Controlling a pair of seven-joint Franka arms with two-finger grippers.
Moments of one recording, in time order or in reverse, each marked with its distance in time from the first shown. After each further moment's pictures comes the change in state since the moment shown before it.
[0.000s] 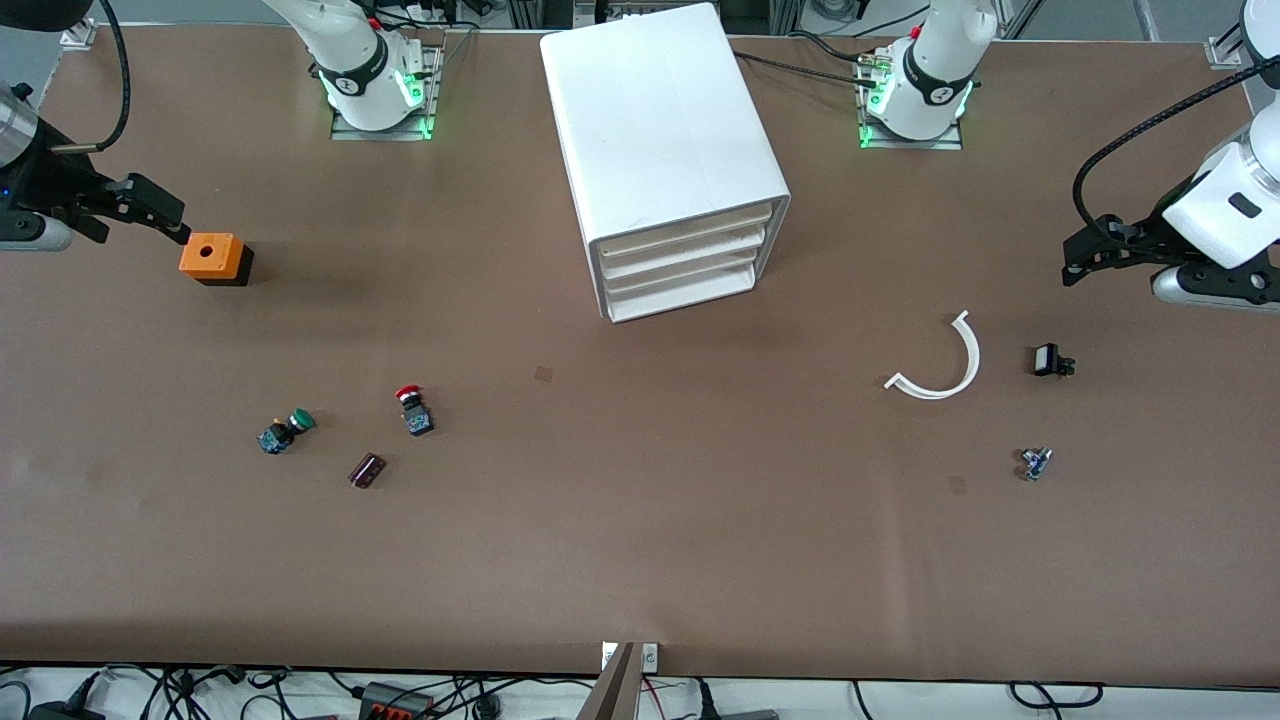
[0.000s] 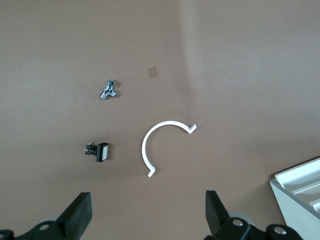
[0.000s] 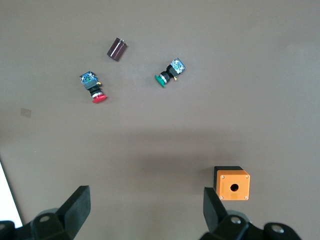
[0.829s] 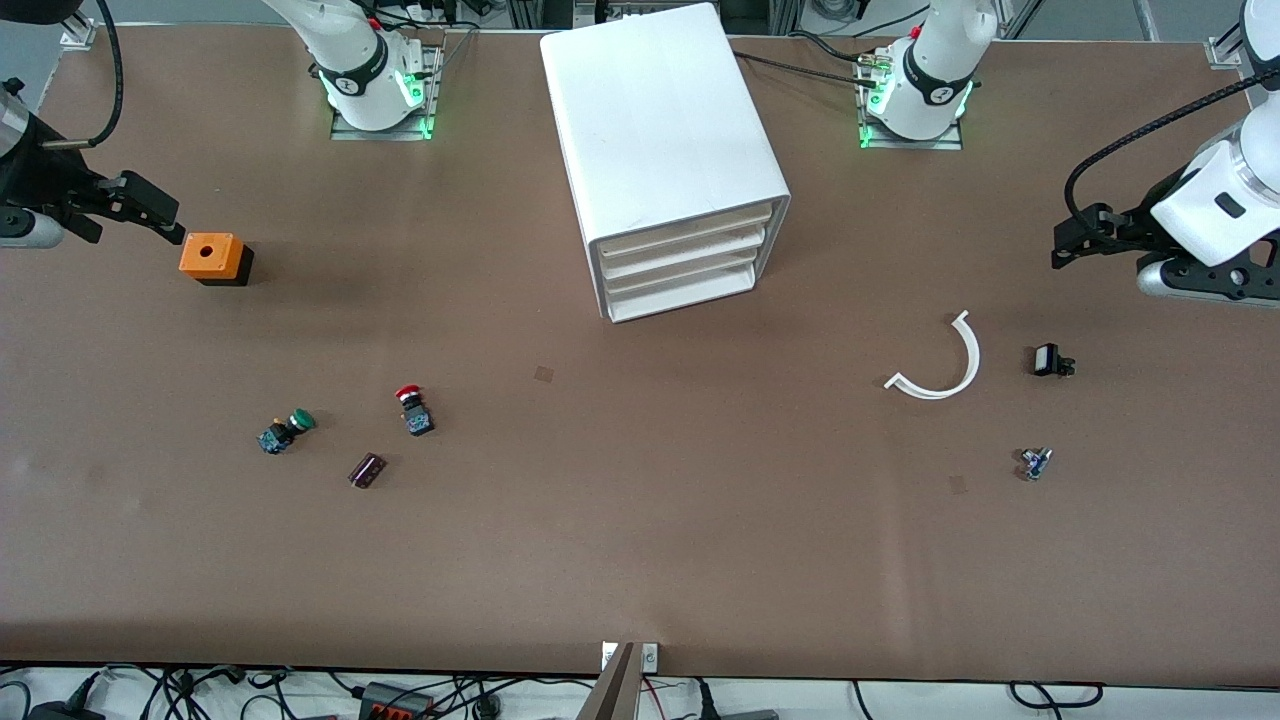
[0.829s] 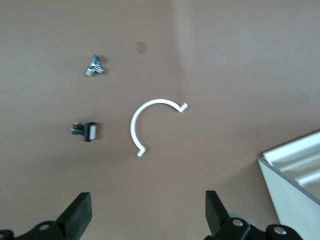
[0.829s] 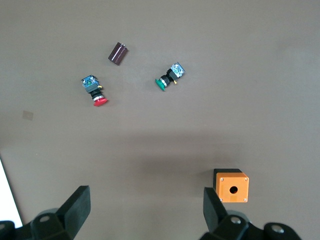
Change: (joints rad) left arm 0.000 0.000 0.000 0.001 -0.056 -0.107 0.000; right arm 0.000 0.006 0.000 0.014 0.000 -0.001 0.000
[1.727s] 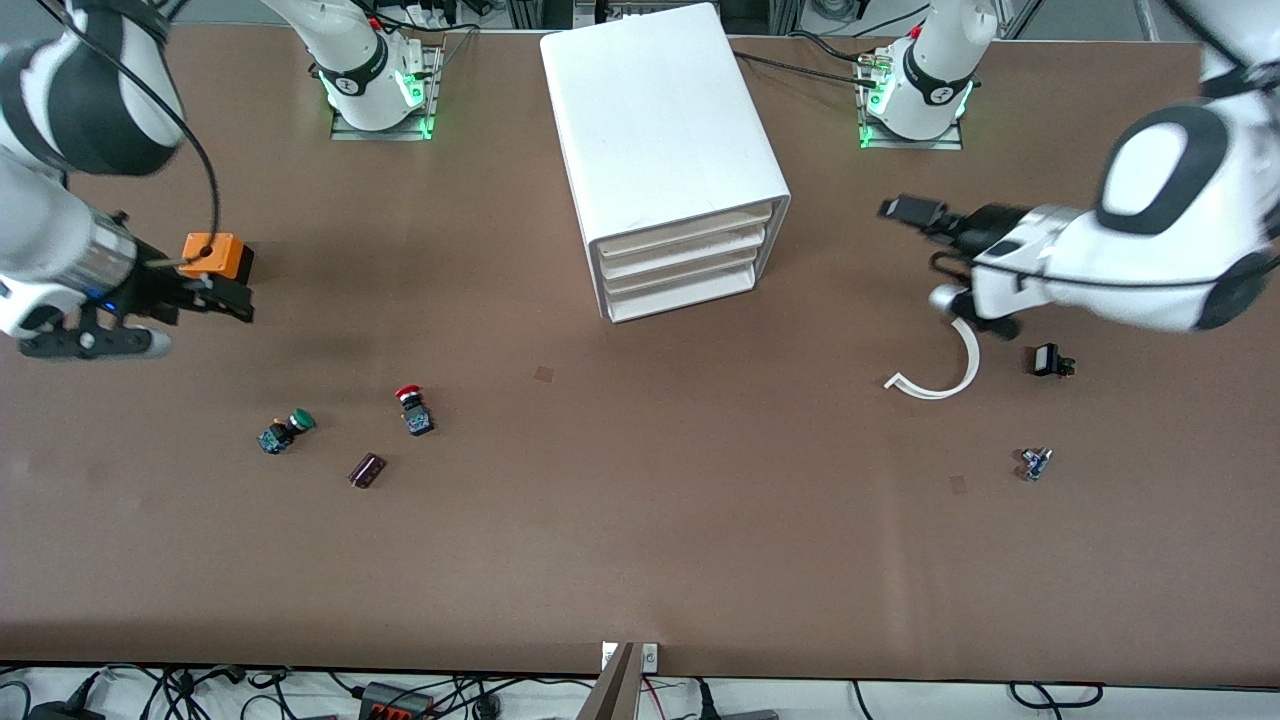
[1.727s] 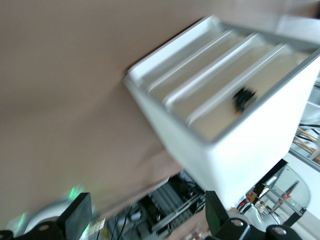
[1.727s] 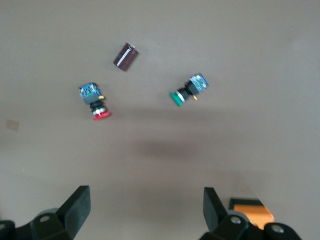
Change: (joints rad) left arm -0.058 0.260 -0.055 -0.046 -0.525 -0.180 0.139; right arm 0.076 0.283 0.003 0.071 0.001 0.142 0.000
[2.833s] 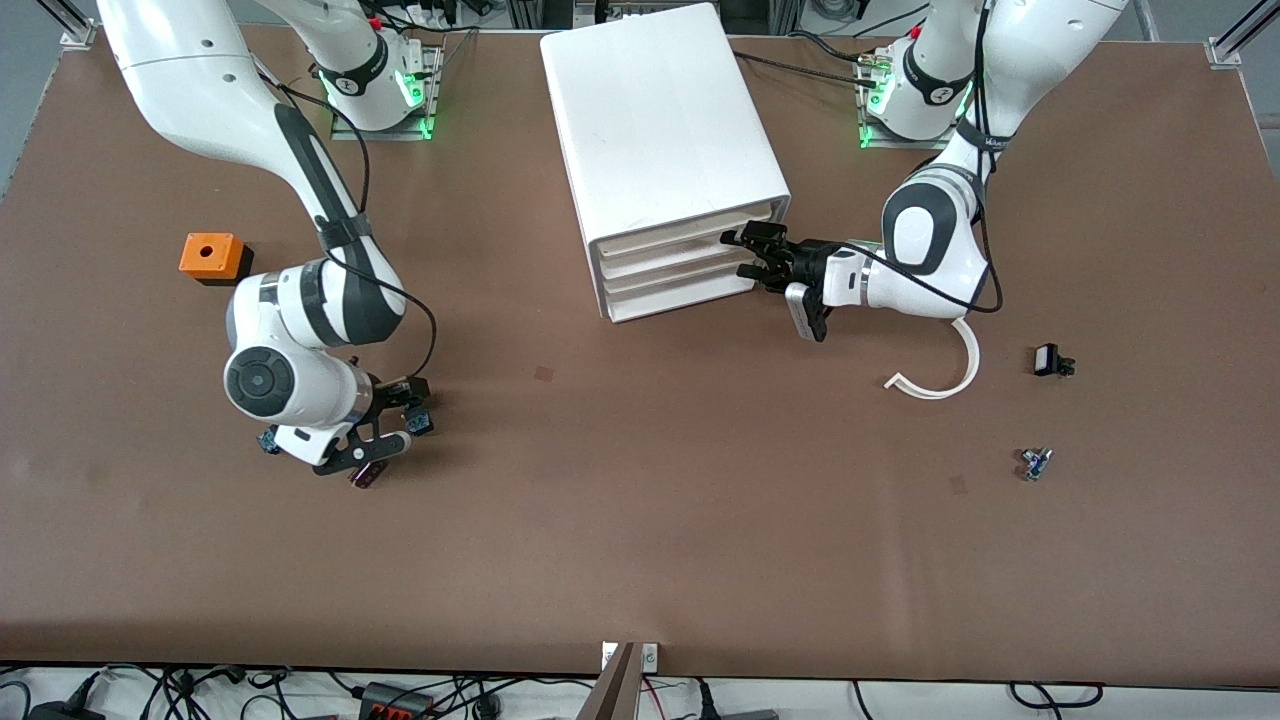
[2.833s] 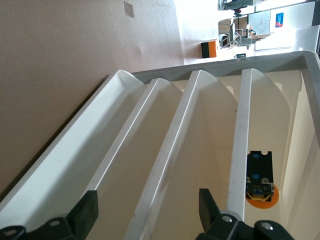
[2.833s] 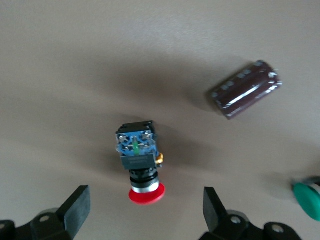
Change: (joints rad) left arm -0.023 0.081 -0.202 -0.504 -0.639 0.595 0.737; right arm 0.146 0.502 0.041 0.172 0.000 0.203 -0.070
